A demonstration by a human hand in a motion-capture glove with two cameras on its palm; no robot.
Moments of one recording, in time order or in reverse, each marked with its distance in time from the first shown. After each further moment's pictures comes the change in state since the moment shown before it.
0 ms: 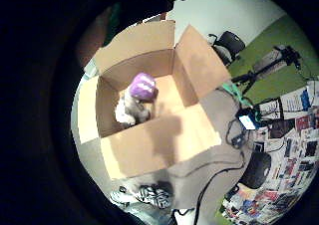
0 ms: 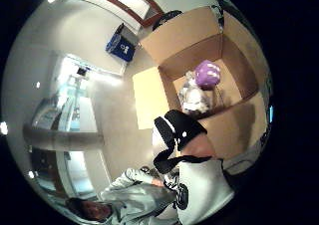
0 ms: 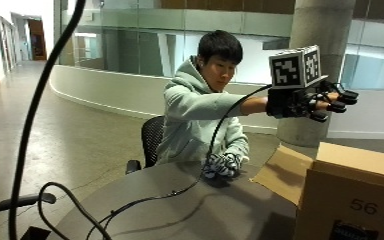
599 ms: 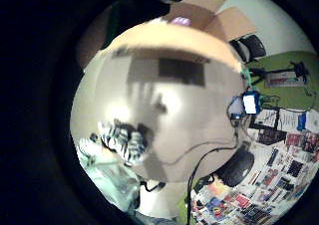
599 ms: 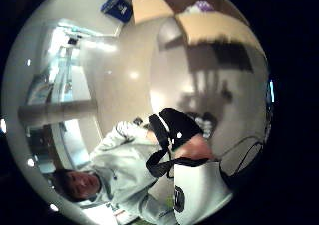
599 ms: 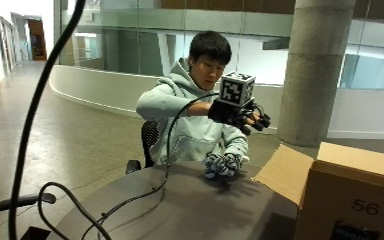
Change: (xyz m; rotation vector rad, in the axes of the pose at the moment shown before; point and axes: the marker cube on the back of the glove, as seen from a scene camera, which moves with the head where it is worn) arm -0.006 0.231 0.042 -0.317 0.126 -0.302
